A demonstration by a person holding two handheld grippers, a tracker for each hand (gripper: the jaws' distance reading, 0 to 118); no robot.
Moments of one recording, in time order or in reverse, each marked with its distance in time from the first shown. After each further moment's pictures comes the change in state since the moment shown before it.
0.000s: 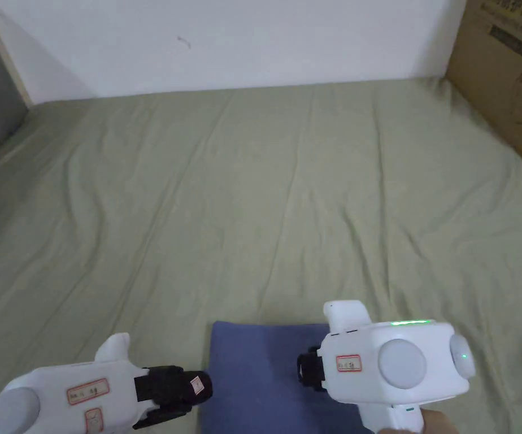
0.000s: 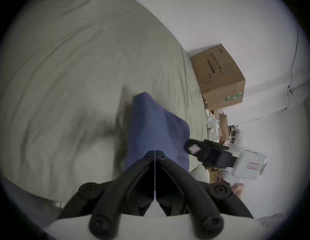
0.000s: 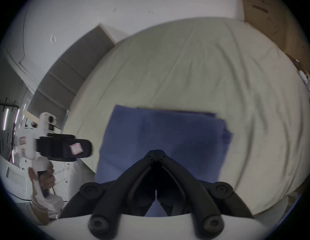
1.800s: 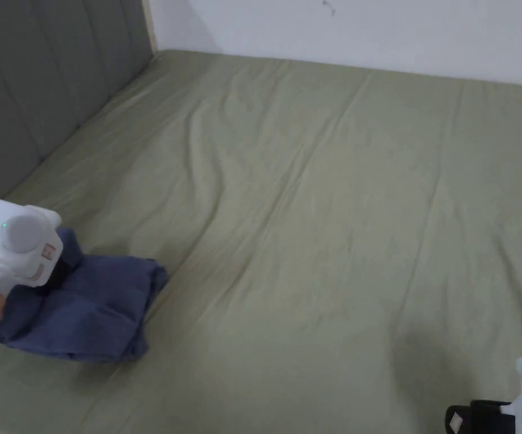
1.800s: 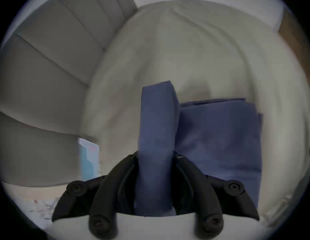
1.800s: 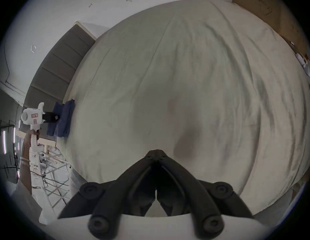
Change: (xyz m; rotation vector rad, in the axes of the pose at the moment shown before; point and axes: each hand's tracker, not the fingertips) left arm -0.148 0.228 0.143 -0.057 1.195 -0.372; right arm 0.014 0.030 -0.012 -0.052 -0.047 -0.153
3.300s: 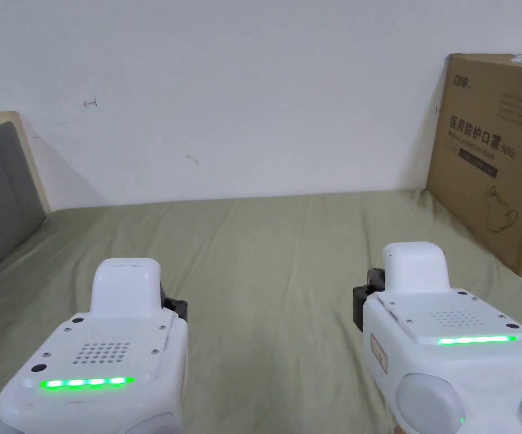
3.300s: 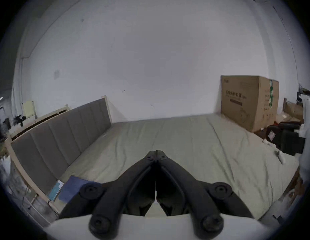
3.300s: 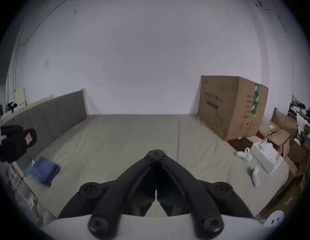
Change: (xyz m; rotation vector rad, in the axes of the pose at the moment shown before) left arm 0.275 -0.104 0.363 1.022 -0.243 0.180; right arm -0.060 0.000 0.203 0.954 -0.360 0.227
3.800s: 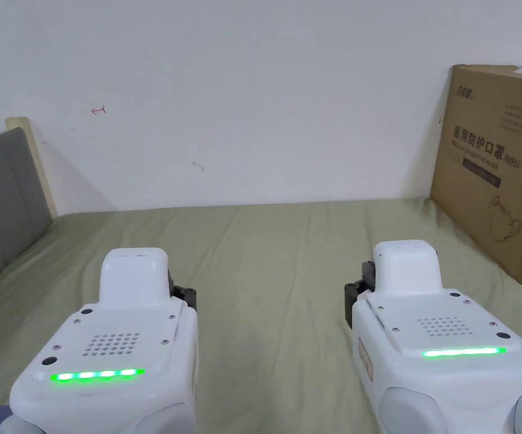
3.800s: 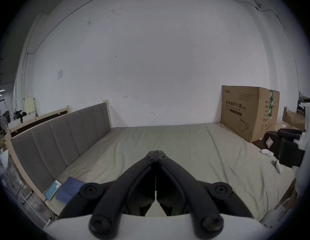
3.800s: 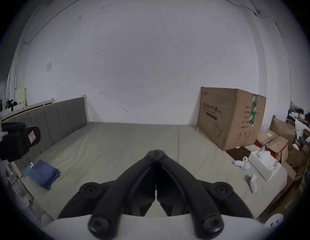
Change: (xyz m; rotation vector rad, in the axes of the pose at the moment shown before) left arm 0.000 0.007 0.006 0.046 -0.005 0.036; right arm -0.017 0.001 0.013 0.067 -0.003 0.038
